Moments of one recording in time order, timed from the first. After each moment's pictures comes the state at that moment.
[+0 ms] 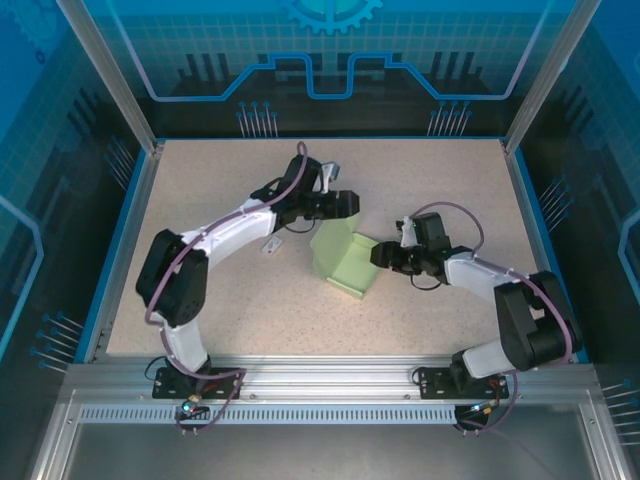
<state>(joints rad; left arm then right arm) -0.54 1.85 1.45 -0.26 0.37 -0.60 0.28 1.42 0.63 -0.11 -0.45 0.52</state>
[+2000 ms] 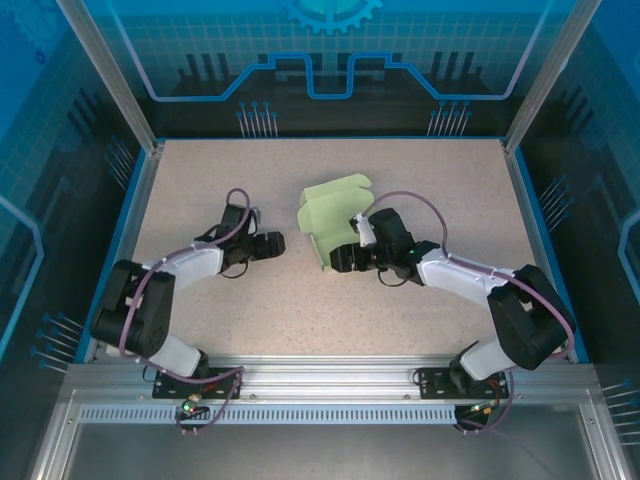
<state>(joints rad) -0.24 1.56 0.76 -0.15 0.11 -0.44 0.59 1.48 0.79 -0.09 -0.34 0.43</state>
